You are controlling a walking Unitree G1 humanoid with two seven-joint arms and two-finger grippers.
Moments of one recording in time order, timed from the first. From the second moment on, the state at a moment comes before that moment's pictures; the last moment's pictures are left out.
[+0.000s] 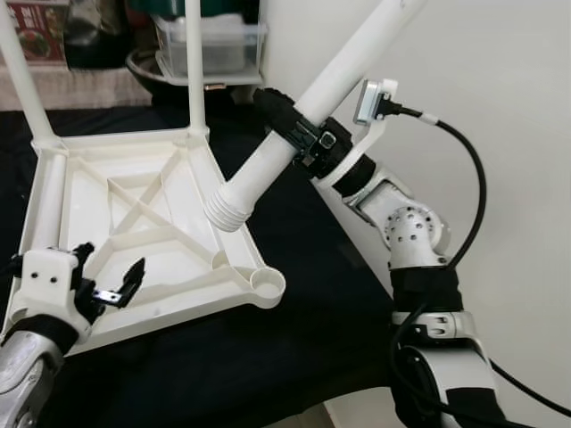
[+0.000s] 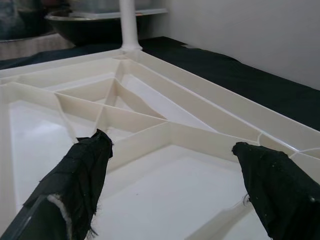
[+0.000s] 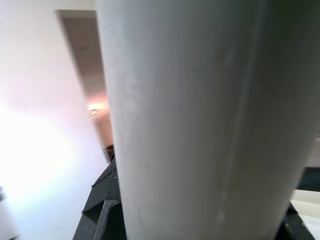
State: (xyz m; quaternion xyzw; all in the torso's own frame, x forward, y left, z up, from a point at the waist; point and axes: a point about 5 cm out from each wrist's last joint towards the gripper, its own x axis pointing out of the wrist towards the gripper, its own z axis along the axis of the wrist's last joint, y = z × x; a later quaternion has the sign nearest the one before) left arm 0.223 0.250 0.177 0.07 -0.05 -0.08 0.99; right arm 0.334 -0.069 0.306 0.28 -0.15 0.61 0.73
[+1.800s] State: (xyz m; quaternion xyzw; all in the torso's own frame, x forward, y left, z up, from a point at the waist) left arm 0.240 0.153 0.193 0.02 0.03 -0.50 0.87; right arm 0.302 -0.047 0.296 0.18 -0.13 0.75 0.62
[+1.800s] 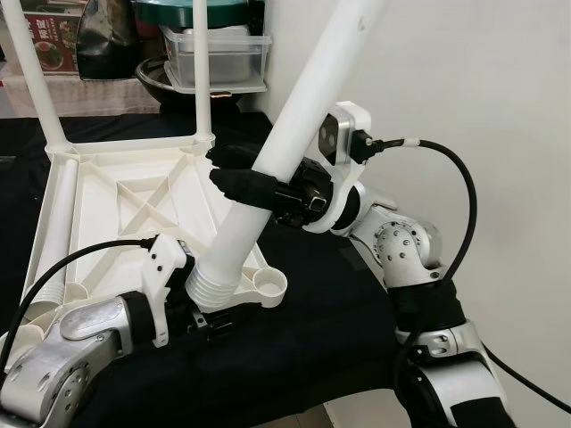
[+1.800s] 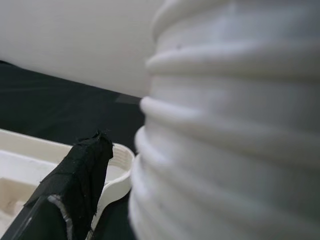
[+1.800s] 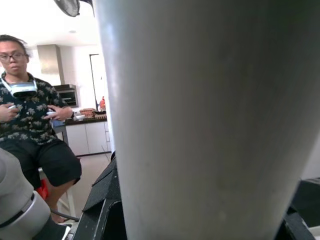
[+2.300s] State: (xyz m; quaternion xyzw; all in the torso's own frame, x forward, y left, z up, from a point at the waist) left arm 0.243 0.156 0.195 0.01 0.04 -0.49 0.87; right arm 0.296 -0.049 0.293 0.16 -0.15 0.76 0.61
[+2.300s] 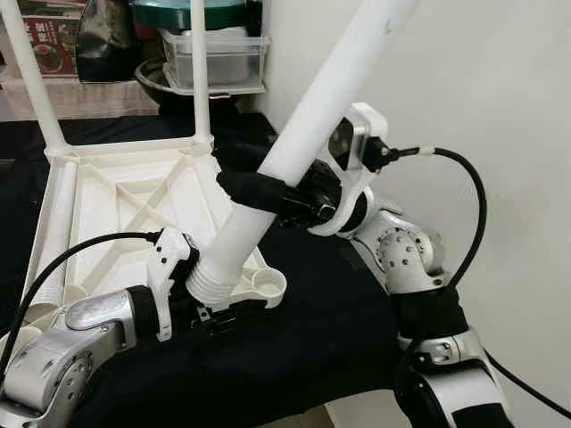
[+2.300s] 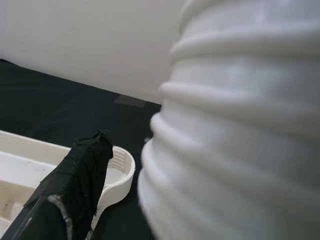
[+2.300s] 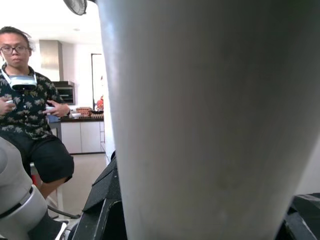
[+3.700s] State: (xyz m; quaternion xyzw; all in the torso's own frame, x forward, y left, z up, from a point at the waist) left arm 0.246 0.129 0.215 0.06 0.00 -0.54 0.84; right arm 0.309 -0.042 0.250 0.14 -0.04 0.73 0.67
